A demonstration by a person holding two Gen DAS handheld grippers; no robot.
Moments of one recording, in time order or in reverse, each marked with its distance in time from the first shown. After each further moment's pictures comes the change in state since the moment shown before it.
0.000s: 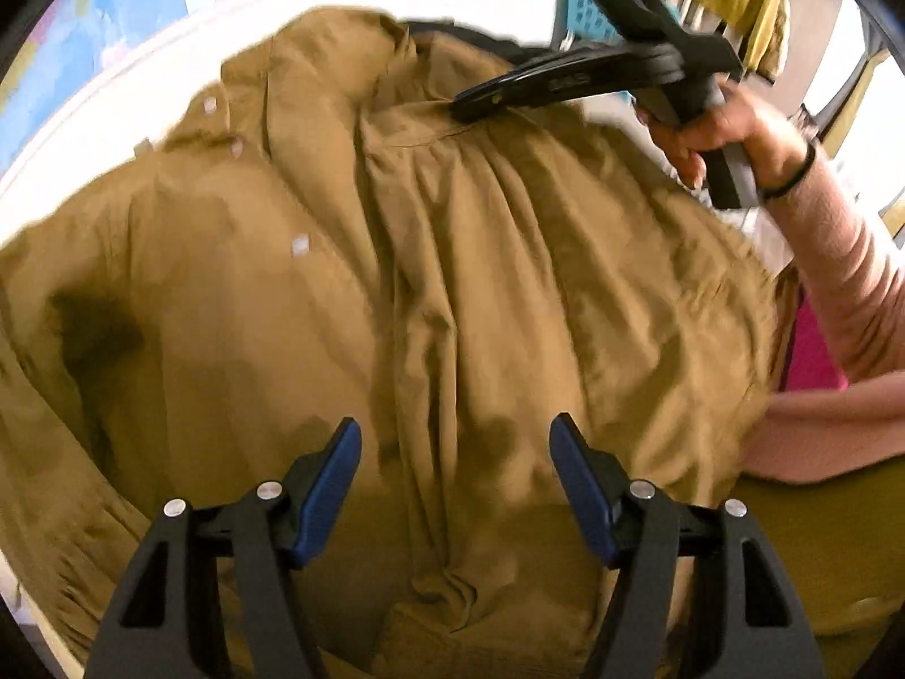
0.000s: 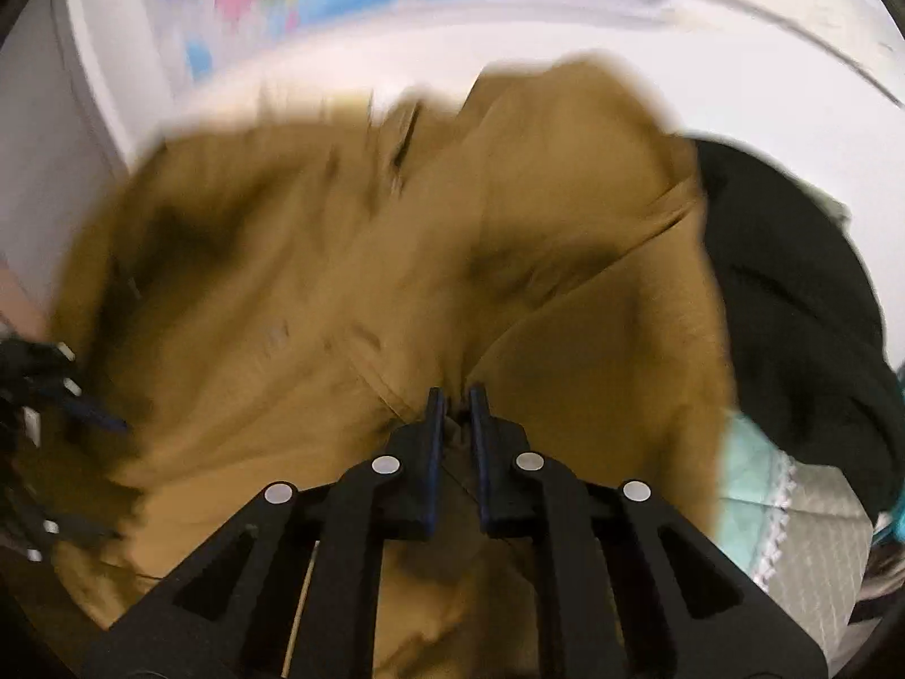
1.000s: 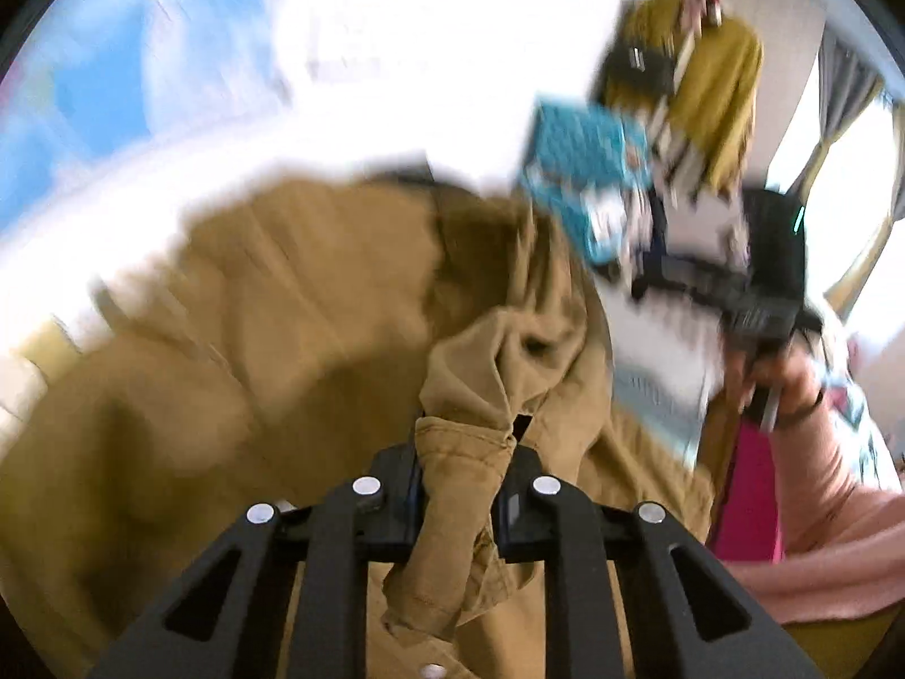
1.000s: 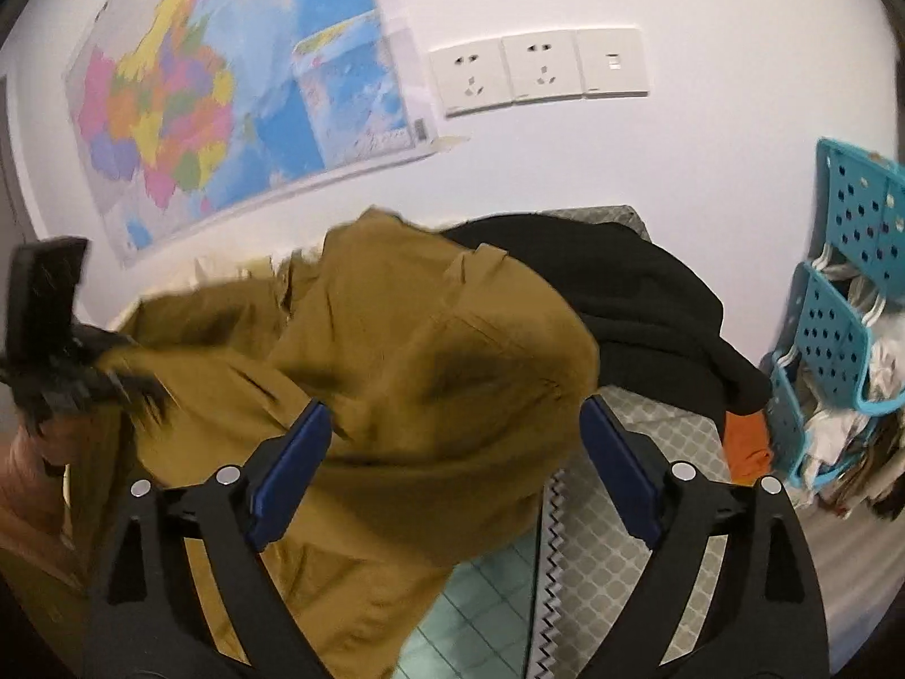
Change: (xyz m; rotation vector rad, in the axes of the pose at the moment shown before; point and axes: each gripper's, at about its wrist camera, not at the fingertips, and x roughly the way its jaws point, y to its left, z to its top) left arm -0.020 0.052 0.140 -0.054 -0.281 -0.121; right arm -0.130 -0.068 -0.051 0.254 -0.290 -0.149
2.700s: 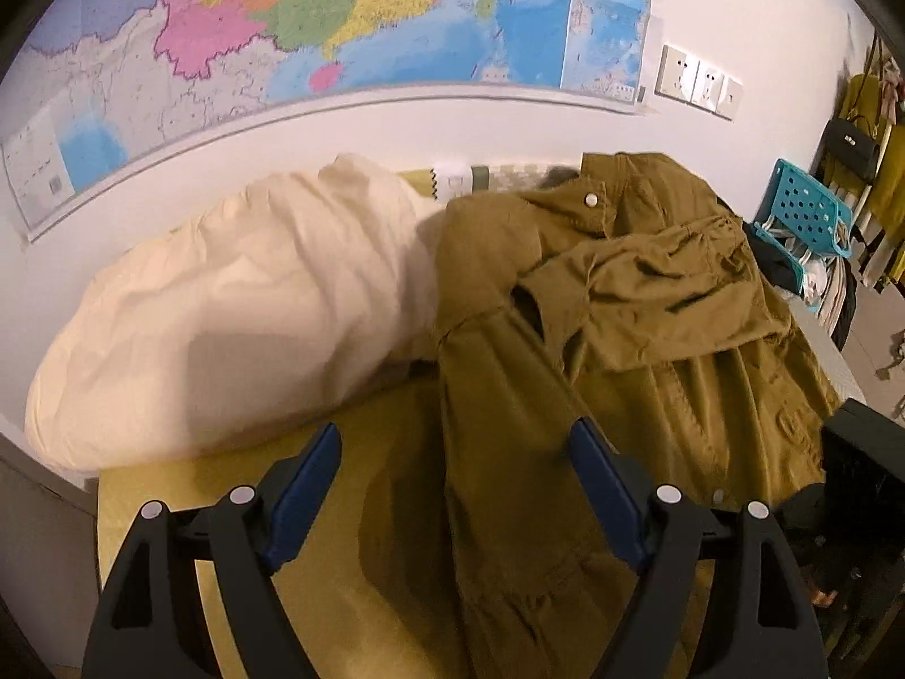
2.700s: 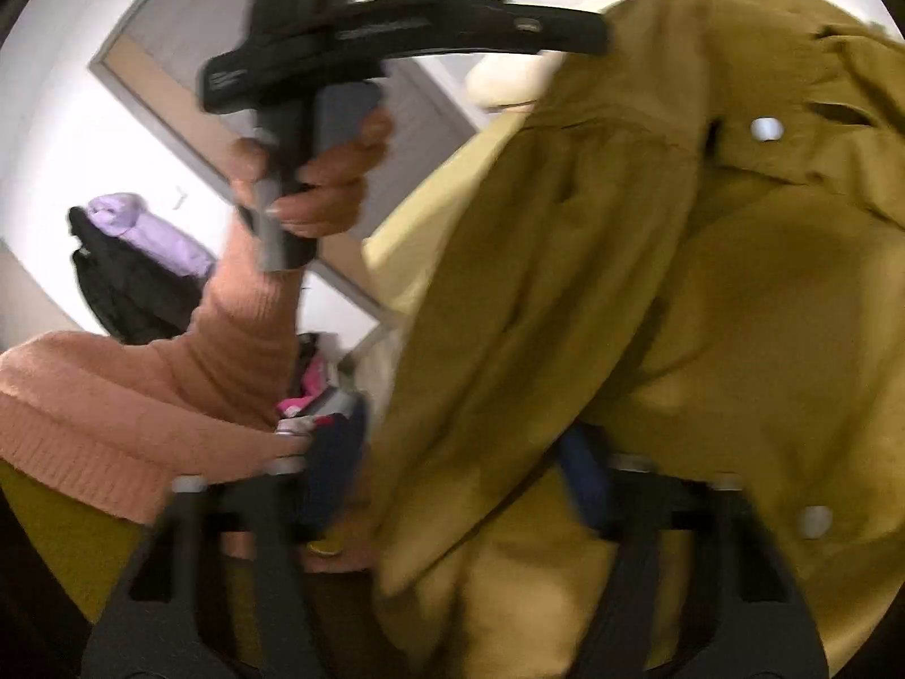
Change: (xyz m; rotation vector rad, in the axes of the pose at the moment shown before) left arm -0.120 0.109 -0.165 -0.306 0.029 0.472; right arm 0.126 0.340 -0.104 -0.326 0.634 0.961
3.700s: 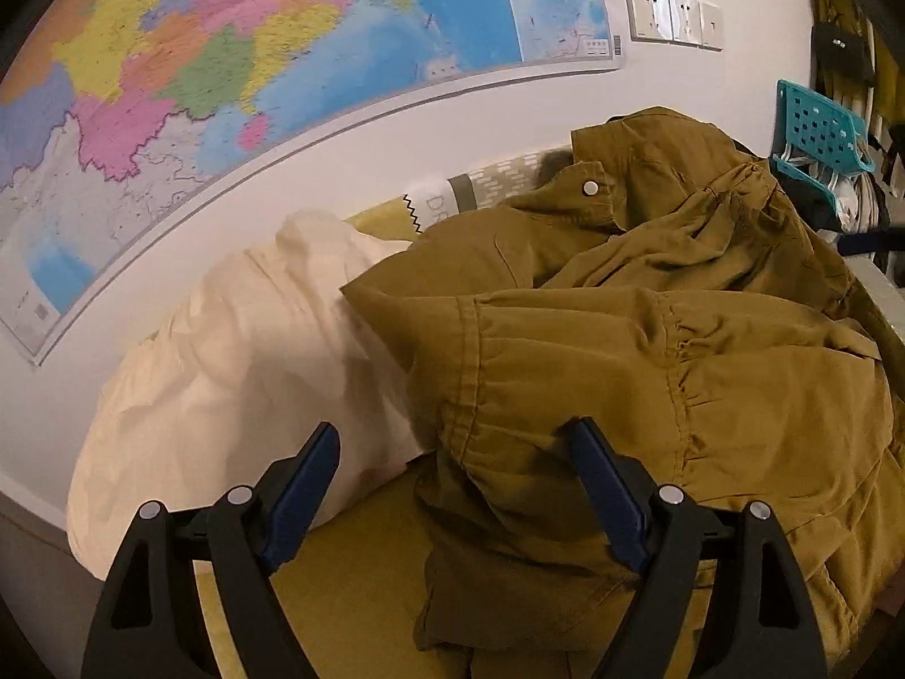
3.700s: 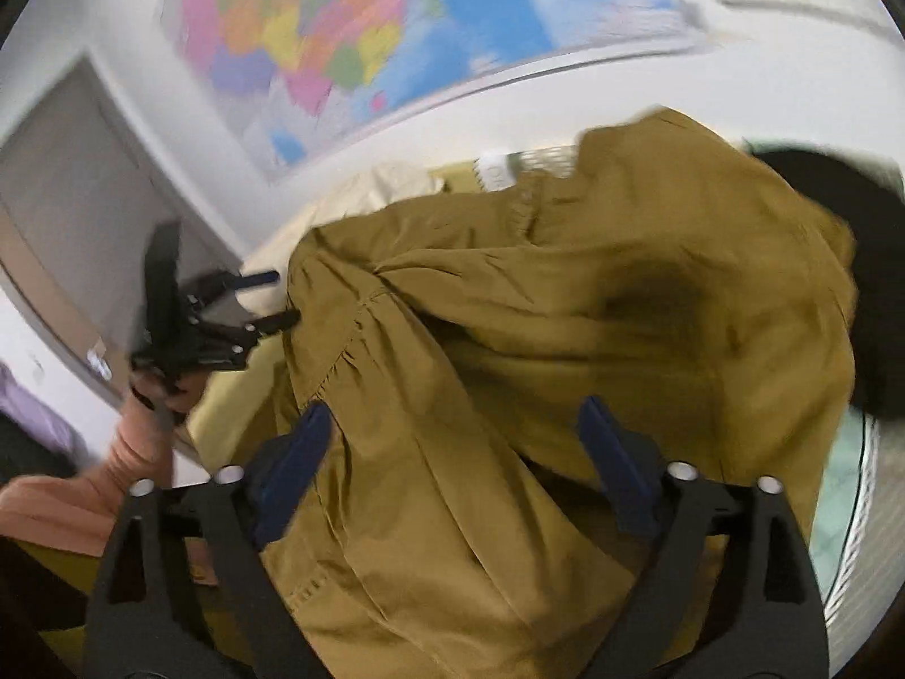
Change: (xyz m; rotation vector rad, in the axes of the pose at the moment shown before) left arm 0.055 -0.045 0.041 0.209 -0.003 0.131; right arm -0.240 -0.111 -0.023 0.264 -0.394 -0.478
